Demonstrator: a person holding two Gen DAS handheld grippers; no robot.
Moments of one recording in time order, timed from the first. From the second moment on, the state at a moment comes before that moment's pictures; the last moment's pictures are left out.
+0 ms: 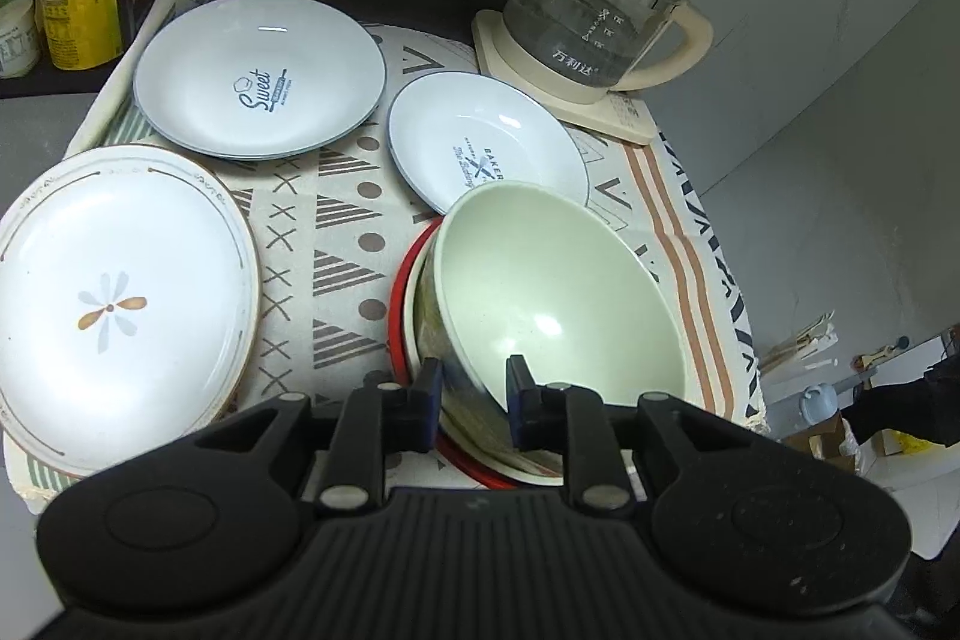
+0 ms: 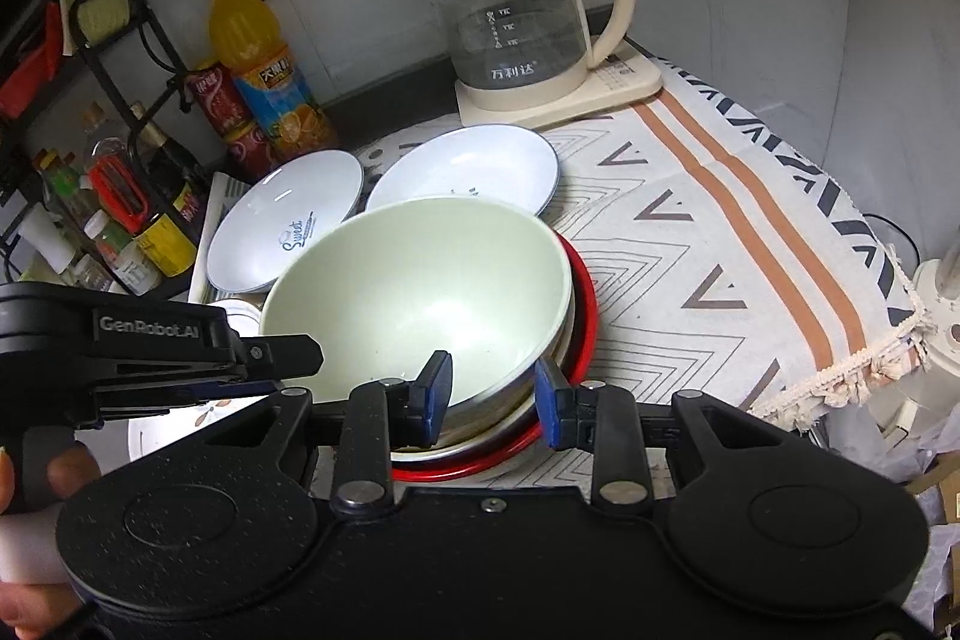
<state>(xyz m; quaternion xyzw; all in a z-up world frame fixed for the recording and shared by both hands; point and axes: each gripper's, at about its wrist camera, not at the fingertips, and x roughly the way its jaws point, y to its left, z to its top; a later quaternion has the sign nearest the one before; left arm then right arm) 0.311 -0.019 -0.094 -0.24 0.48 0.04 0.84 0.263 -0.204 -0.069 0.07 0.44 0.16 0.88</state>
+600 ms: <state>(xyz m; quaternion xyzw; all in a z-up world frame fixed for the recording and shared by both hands) 0.297 0.000 -0.083 -0.21 0.48 0.08 0.85 0.252 -0.191 -0.055 0.06 0.44 0.16 0.88</state>
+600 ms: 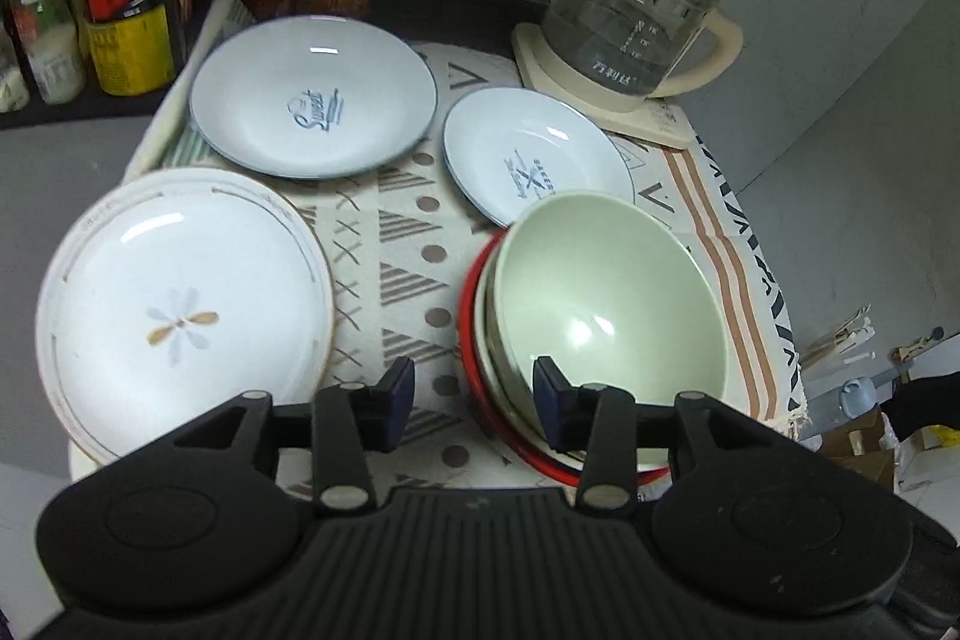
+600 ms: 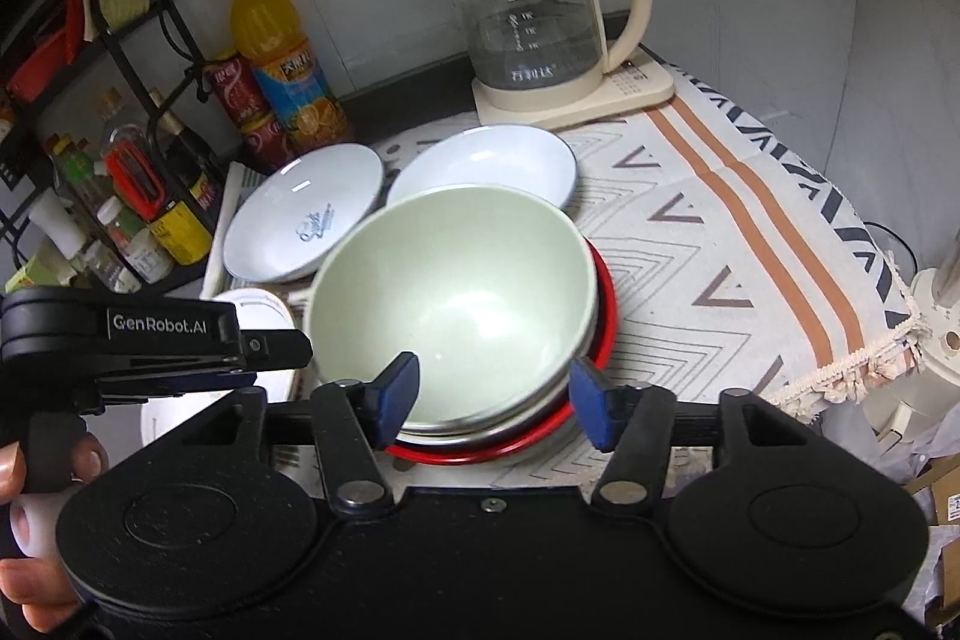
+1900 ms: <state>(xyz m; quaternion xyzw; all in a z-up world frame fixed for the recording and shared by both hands) 0.274 0.180 -0.069 -0.28 0.44 0.22 0.83 0.306 -0.029 -0.032 0.02 0.44 0.28 0.85</state>
